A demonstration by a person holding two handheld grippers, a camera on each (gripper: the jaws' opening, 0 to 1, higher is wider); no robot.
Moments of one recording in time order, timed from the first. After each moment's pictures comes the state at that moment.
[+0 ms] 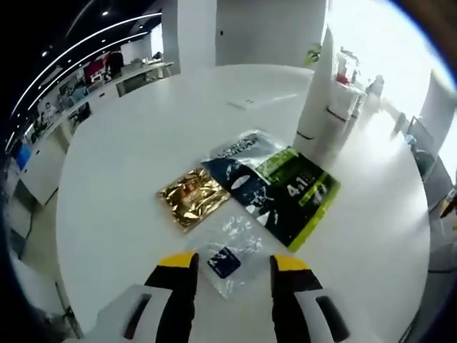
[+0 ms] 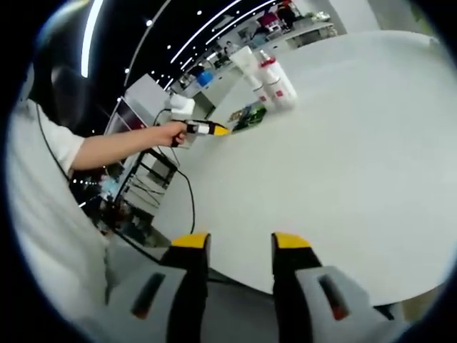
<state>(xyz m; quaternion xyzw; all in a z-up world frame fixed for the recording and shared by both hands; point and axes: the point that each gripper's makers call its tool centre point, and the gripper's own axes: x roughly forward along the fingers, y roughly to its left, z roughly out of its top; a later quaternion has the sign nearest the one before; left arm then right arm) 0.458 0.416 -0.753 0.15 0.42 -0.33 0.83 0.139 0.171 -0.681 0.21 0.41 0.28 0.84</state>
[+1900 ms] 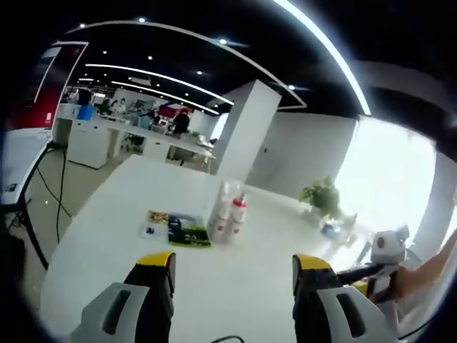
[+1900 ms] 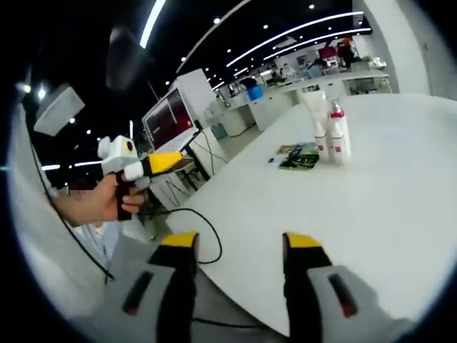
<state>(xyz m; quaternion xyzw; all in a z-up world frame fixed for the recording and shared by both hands) 0.205 0.375 -0.568 -0.17 0.15 -0.24 0.95 0.152 0.218 -0.612 0.10 0.28 0.40 0.87</state>
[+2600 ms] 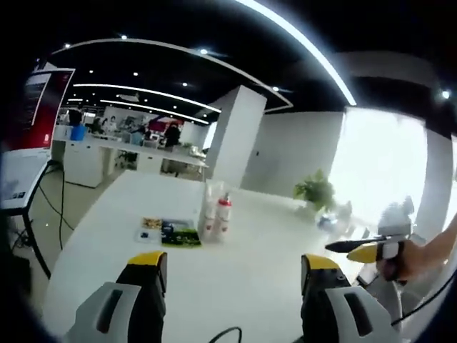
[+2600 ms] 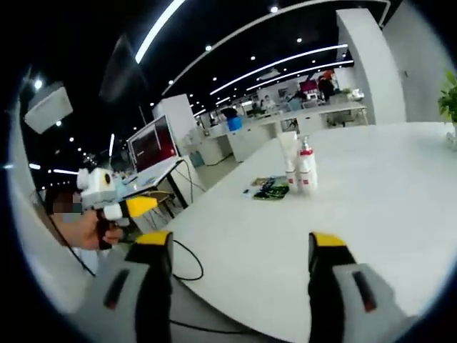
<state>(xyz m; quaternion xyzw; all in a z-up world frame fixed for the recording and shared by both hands) 0.166 0.362 -0.564 -0.12 0.11 -0.24 0.96 0.144 0.167 -0.575 0.10 0.20 0.31 0.92</state>
